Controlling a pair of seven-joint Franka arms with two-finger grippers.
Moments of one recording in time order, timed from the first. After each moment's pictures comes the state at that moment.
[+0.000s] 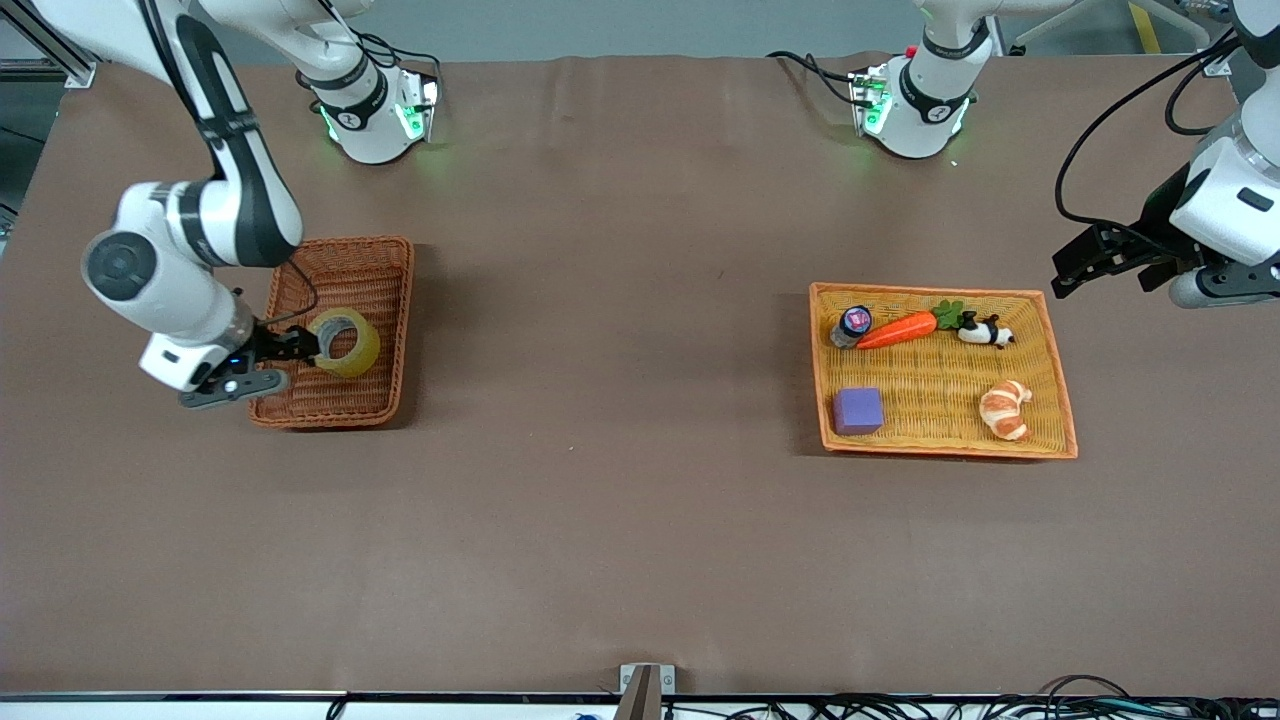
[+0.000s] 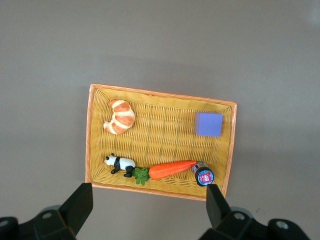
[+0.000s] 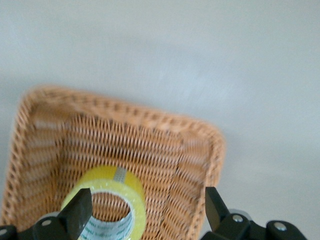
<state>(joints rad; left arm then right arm) -0.03 -0.02 -0.07 -1.65 -0.01 1.69 -0.17 0.14 0.14 -0.15 -2.15 -0.10 2.33 -0.23</state>
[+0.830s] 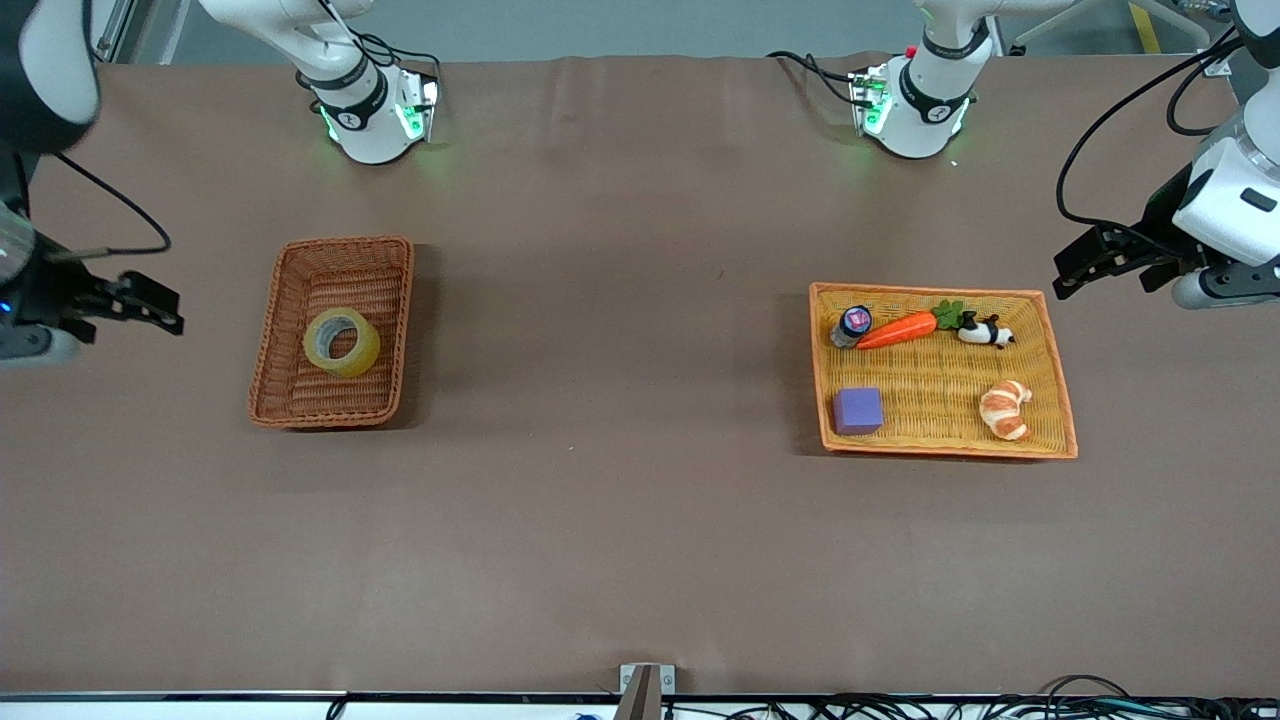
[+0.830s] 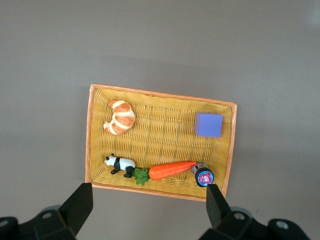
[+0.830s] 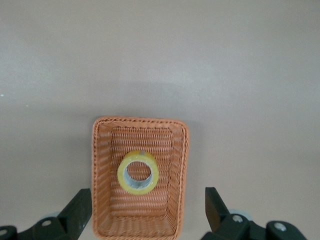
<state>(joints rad) -0.03 -0.02 -0.07 -1.65 -0.01 1.69 -0.18 0.12 0.08 -0.15 -1.56 -0.01 1.64 -0.10</state>
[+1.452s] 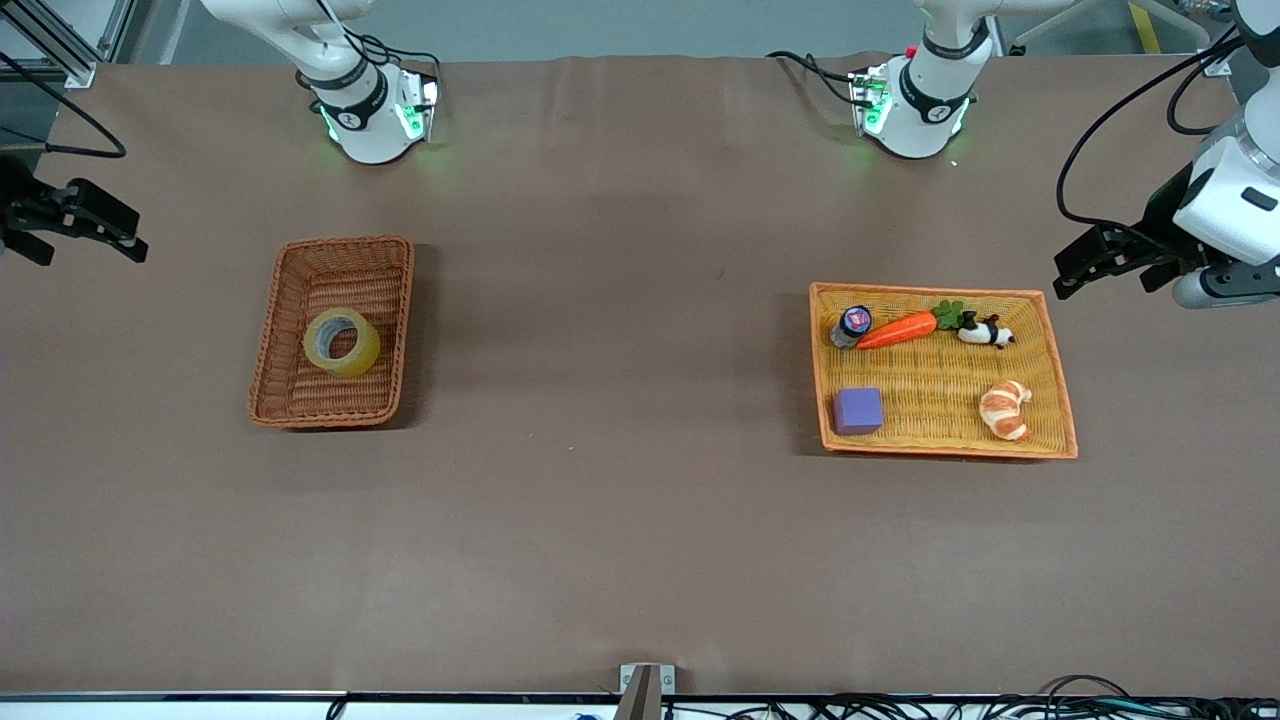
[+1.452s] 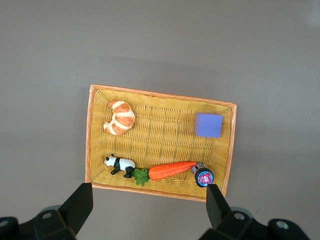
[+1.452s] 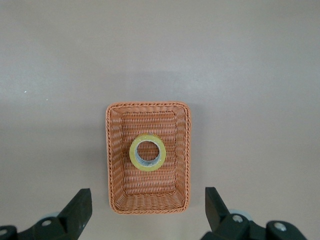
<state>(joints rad) -0.03 -0.02 -0.07 -1.65 -0.01 1.69 -0.18 0.07 -0.04 -0.09 -1.57 -0.01 1.54 -0.05</state>
